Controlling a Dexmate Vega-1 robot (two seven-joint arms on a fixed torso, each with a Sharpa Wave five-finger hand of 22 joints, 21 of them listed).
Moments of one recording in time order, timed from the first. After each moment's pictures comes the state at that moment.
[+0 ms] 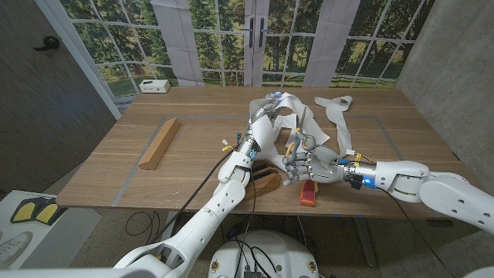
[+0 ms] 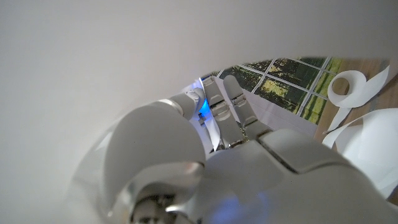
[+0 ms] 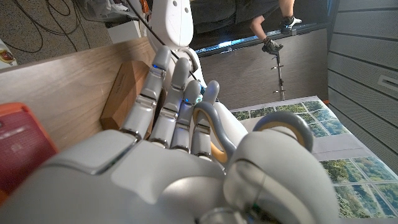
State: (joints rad) left arm 0.88 0.05 0.49 -1.27 -1.00 -0.43 -0.52; left_hand 1.26 0.17 0.69 -0.17 0.18 0.87 -0.07 0.67 0.53 0.84 -0.21 0.26 0.82 0.96 -0.14 0.23 0.28 0.16 -0.04 1.28 0.18; right arm -1.30 -1.11 -0.21 -2.08 1.22 -0.22 0.53; right_hand 0.53 0.05 -0.32 0.12 0.26 0.53 0.14 0.61 0.88 0.44 0.10 1.07 1.12 0.66 -0.03 0.71 0.99 0.75 0.10 0.54 0.20
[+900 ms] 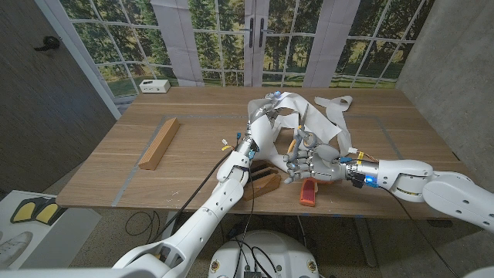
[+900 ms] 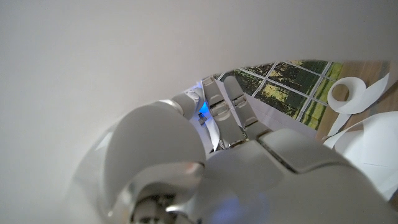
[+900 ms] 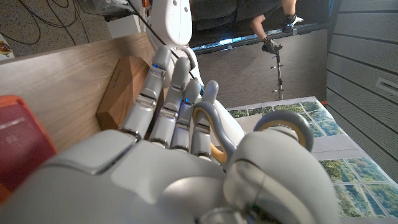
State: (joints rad) left arm 0.87 0.05 0.48 -1.26 -1.02 -0.41 -0.55; left_hand 1.26 0.18 0.69 -0.17 0.18 0.88 -0.08 0.67 0.52 0.84 -0.21 0.25 0.83 0.97 -0.14 0.22 0.27 0.15 -0.04 1.29 0.18; right arm -1.33 -1.12 -0.18 -2.10 1.21 -0.21 0.51; right_hand 0.53 0.05 -0.31 0.12 0.26 0.54 0.14 0.56 0.82 0.44 0.10 1.07 1.12 0.67 -0.03 0.71 0.99 0.75 0.10 0.53 0.20
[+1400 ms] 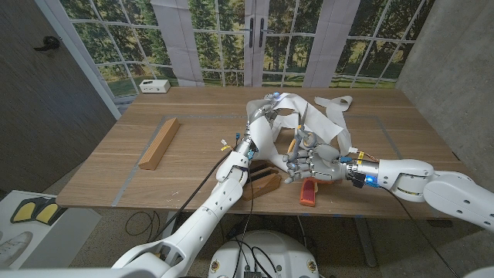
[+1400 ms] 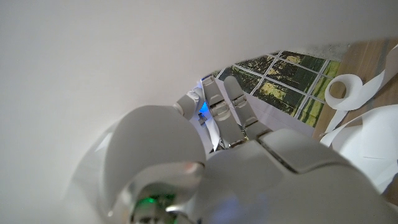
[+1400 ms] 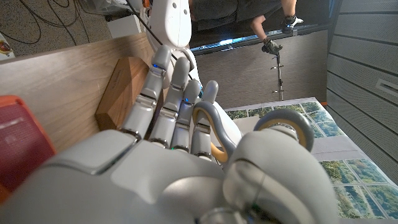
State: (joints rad) left arm 0.87 0.05 0.47 -1.24 -1.02 -0.40 -0.56; left_hand 1.26 0.18 0.69 -0.17 0.18 0.88 -0.08 0.67 0.52 0.84 -0.21 0.25 0.83 0.97 -0.14 0.22 0.27 0.15 -0.04 1.29 0.18; right arm -1.33 -1.12 -0.17 -2.10 1.21 -0.21 0.51; right_hand 0.54 0.06 -0.31 0.12 0.26 0.55 0.14 0.54 0.80 0.45 0.09 1.07 1.11 0.67 -0.03 0.71 0.99 0.75 0.10 0.53 0.20
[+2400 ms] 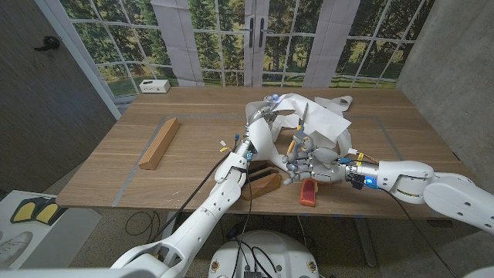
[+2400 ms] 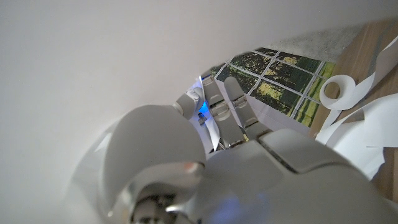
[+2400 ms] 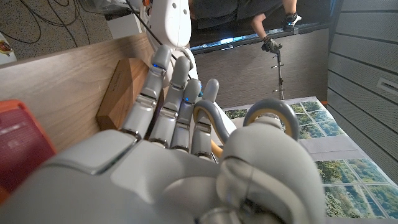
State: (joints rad) left arm 0.88 0.06 0.47 -1.24 -1.03 -0.39 -0.57; left_hand 1.26 0.18 0.69 -0.17 0.18 0.88 -0.08 0.67 0.52 0.85 -0.21 0.24 0.83 0.98 -0.15 0.22 0.27 0.14 -0.04 1.30 0.18; right arm -1.35 -1.12 -0.16 -2.12 1.21 -0.21 0.49; right_hand 0.68 0.15 -0.23 0.05 0.24 0.61 0.13 0.51 0.78 0.48 0.08 1.07 1.10 0.68 -0.04 0.71 0.99 0.76 0.10 0.52 0.20
